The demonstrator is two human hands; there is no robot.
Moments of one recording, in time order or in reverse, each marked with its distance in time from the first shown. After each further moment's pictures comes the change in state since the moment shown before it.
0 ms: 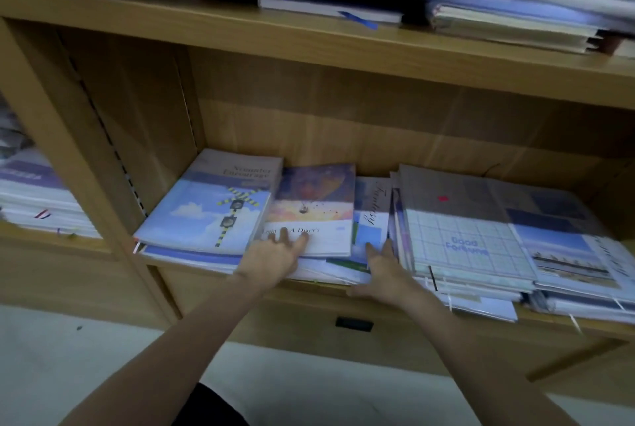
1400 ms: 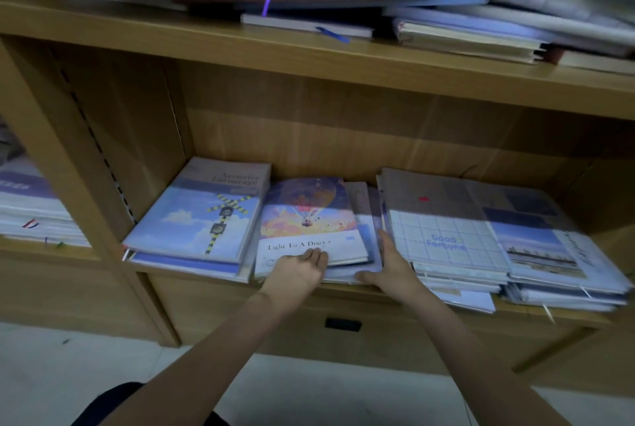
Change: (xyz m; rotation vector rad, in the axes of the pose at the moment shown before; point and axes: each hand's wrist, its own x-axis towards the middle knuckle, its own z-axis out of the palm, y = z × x) left_hand -0.003 0.049 -0.006 -0.042 0.139 0.304; right_hand -0.019 0.027 -0.006 0.567 0.228 -0.022
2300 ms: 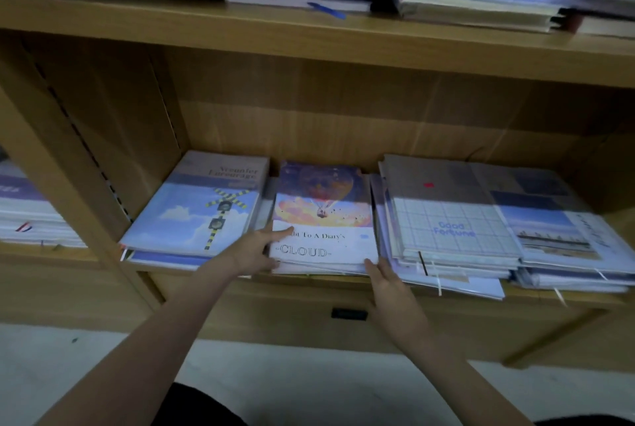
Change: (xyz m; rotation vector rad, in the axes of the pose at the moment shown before) left_hand -0.017 -0.082 0.005 -0.841 -0.451 -0.421; right_hand -0.041 0.013 0.030 -0.638 0.007 -0.162
